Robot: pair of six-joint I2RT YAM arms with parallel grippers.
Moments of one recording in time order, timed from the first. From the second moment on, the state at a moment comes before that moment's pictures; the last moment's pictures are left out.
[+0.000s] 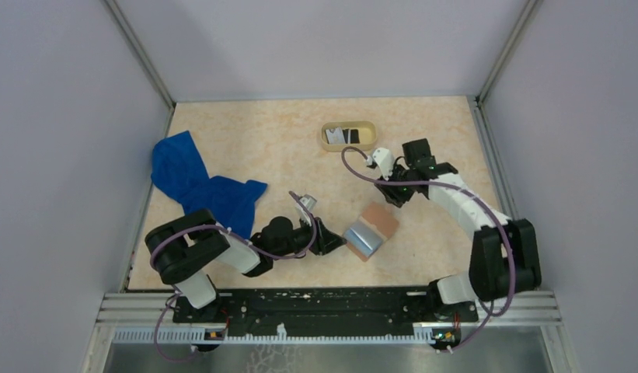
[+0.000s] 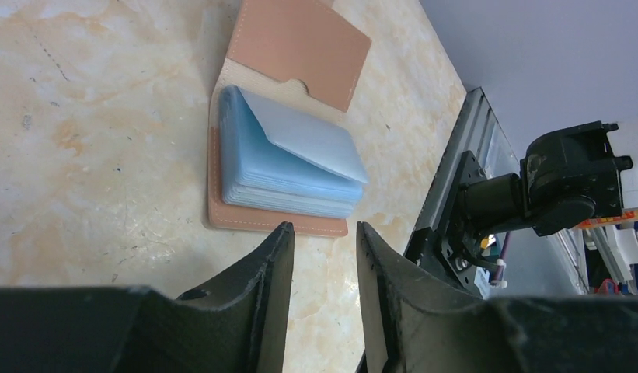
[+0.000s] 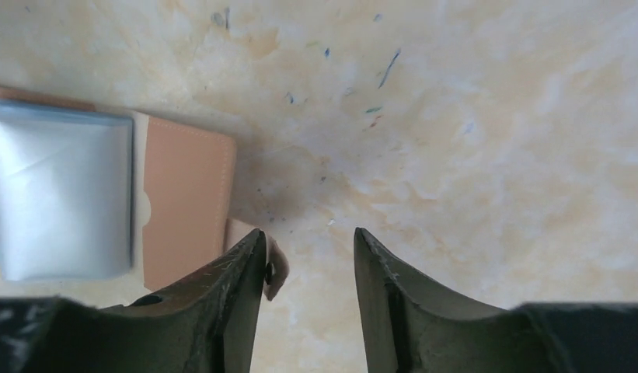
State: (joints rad) left arm -1.00 1.67 0.34 1.14 0.13 -0.75; right arm 0.25 1.45 0.94 -0.56 -0.28 -0.68
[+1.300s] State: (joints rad) left arm -1.00 1.77 0.29 1.22 0.03 -0.80; right arm 0.59 1.38 0.74 -0.49 -0.40 -0.64
